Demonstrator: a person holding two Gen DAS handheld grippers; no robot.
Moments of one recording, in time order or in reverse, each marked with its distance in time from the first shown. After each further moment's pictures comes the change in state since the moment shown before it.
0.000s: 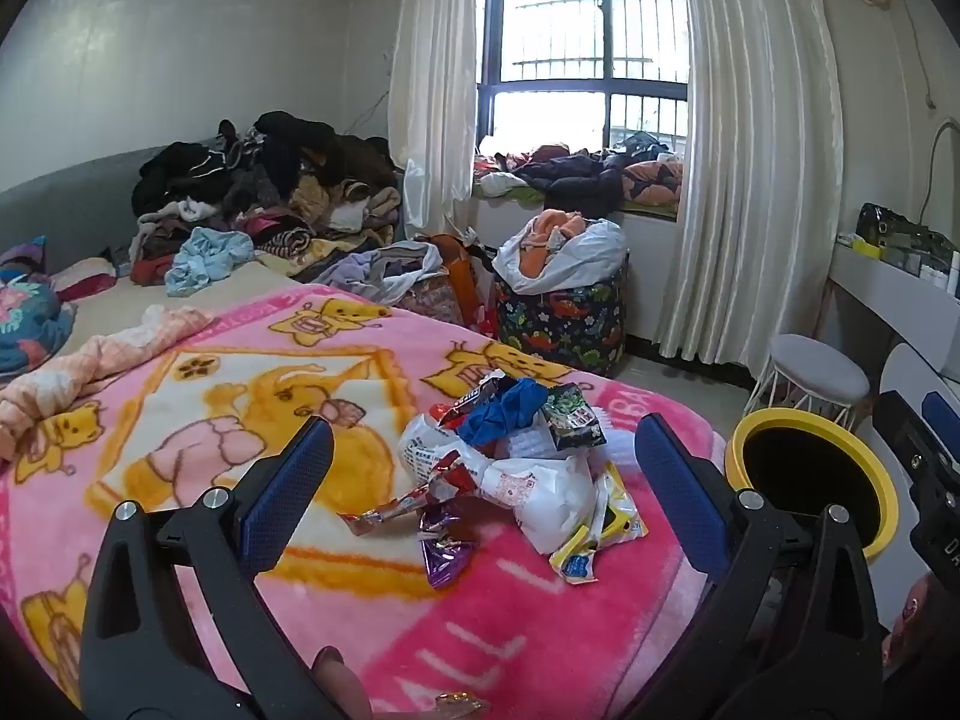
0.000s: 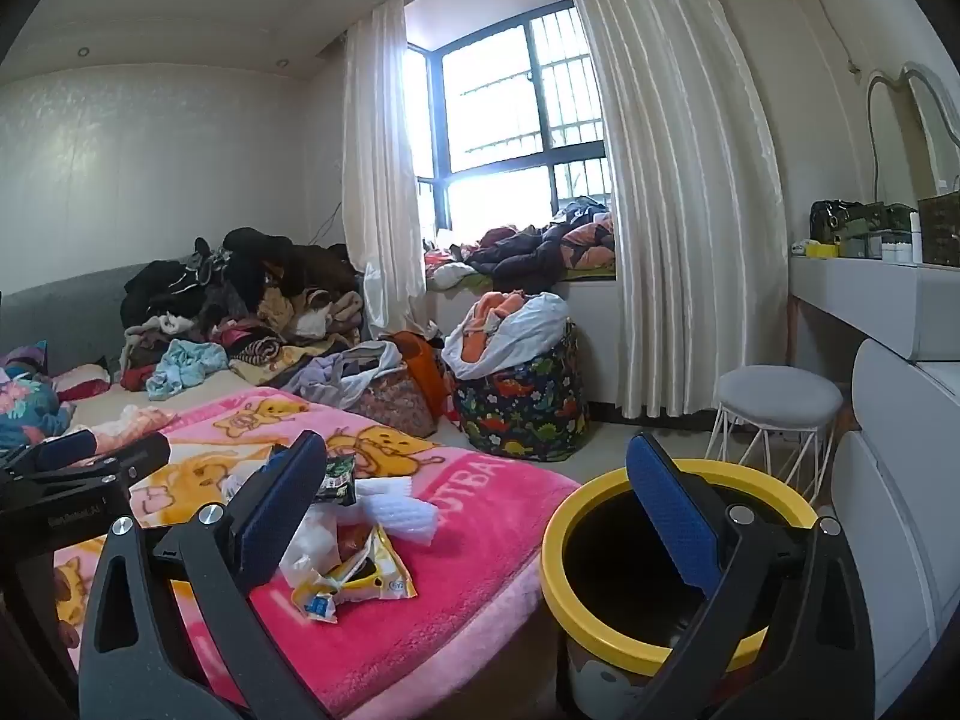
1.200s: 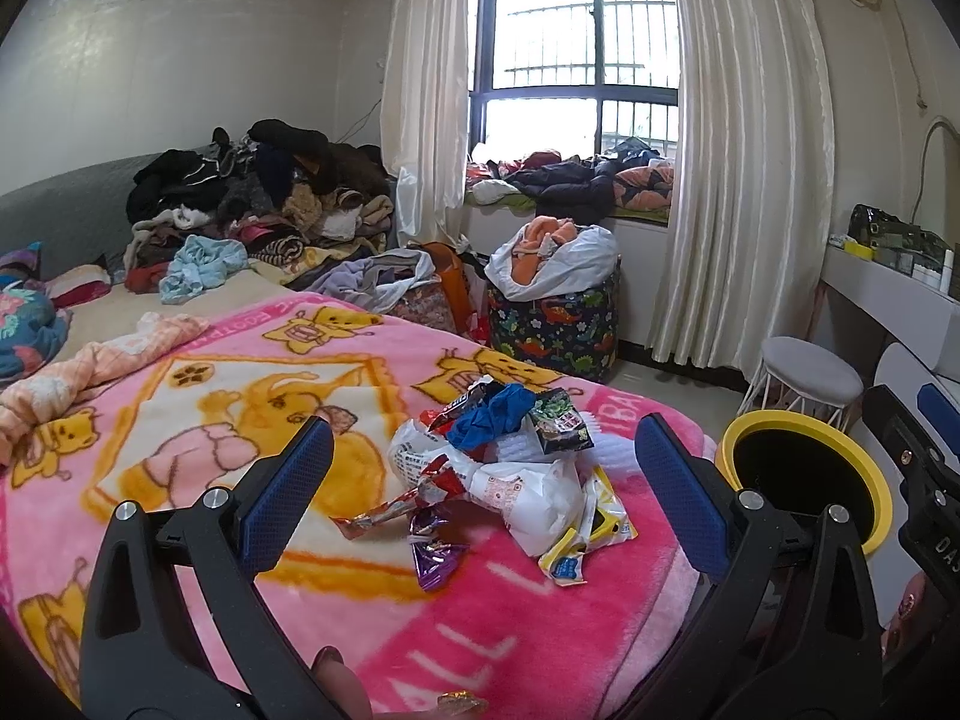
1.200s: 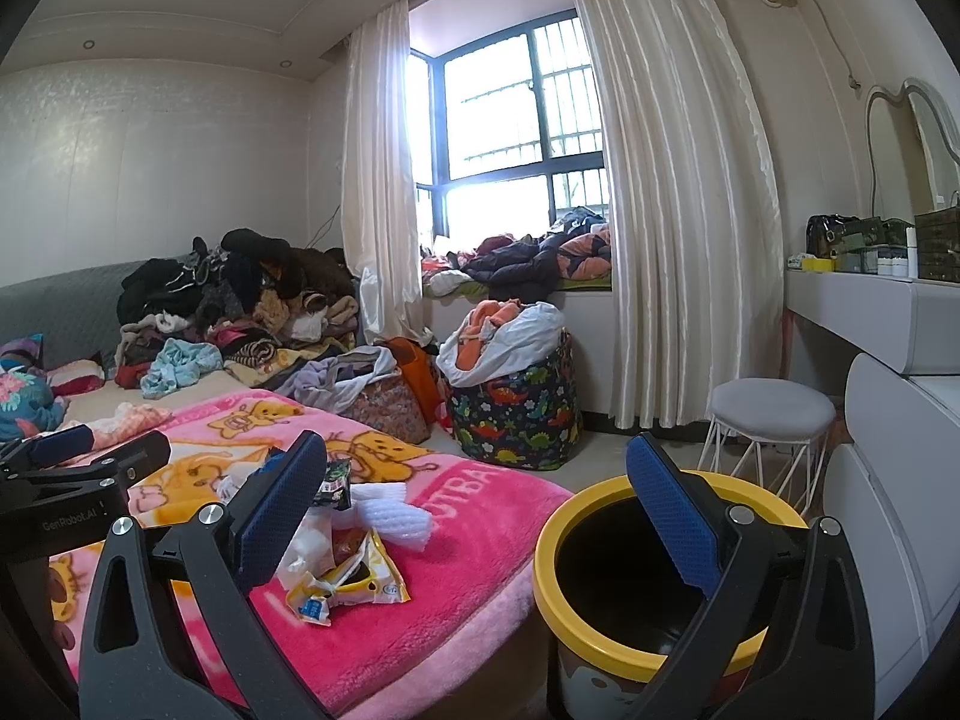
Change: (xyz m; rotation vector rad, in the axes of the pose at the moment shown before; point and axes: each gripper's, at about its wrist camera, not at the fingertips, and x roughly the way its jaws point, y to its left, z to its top) left arm -0.010 -0.009 0.008 0.005 -0.012 -0.015; right arm -0.006 -0.001 0.001 -0.016 -0.017 -0.004
